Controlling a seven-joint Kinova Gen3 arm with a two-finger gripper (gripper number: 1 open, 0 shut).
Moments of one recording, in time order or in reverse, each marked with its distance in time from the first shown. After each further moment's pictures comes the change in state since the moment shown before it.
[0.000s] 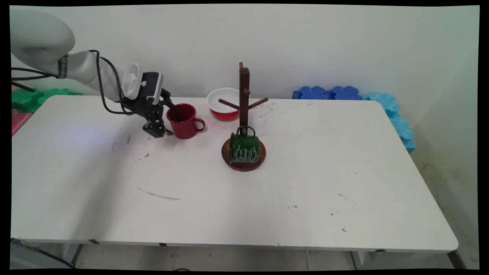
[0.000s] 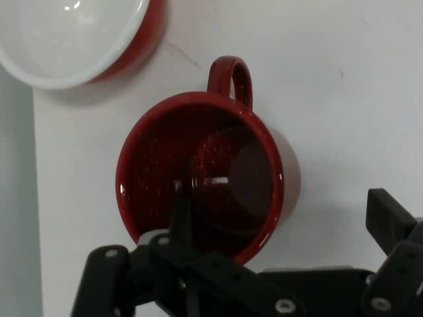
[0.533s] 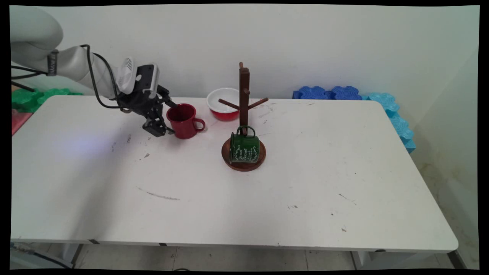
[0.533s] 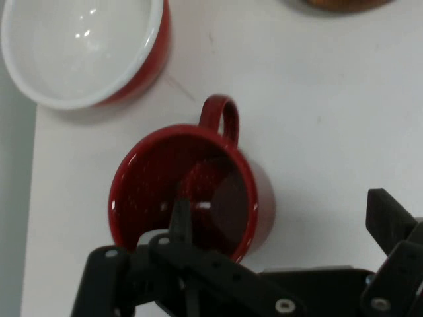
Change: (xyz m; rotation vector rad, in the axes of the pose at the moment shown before) arm 0.009 0.008 -0.021 -0.003 0.061 -0.094
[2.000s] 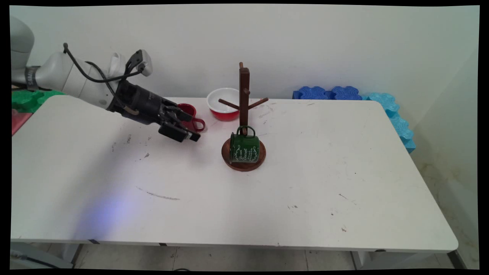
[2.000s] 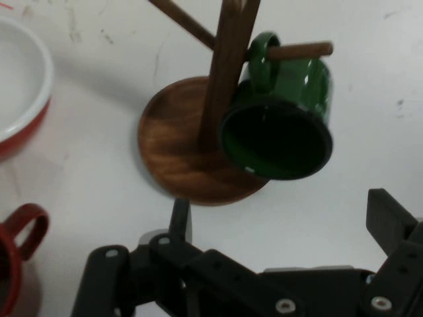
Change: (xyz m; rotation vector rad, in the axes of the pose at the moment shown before) arm 0.031 0.054 -0.030 -0.169 0.297 -0.587
